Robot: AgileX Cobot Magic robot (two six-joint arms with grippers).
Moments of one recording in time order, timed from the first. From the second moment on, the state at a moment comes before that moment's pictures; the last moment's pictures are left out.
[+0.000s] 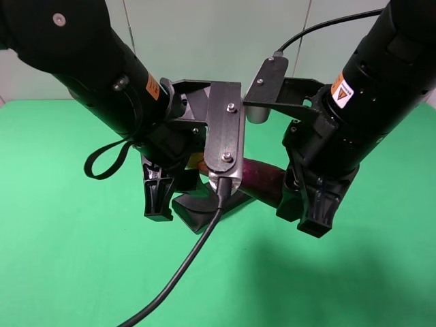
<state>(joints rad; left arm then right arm) -0.89 1.55 -1.05 -0.10 0.57 0.90 0.82 1.38 -1.03 0.08 1.04 -0.40</state>
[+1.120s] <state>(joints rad) -0.90 1.55 -1.05 -0.18 0.56 0.97 0.82 1.37 -1.03 0.07 1.07 -0.41</state>
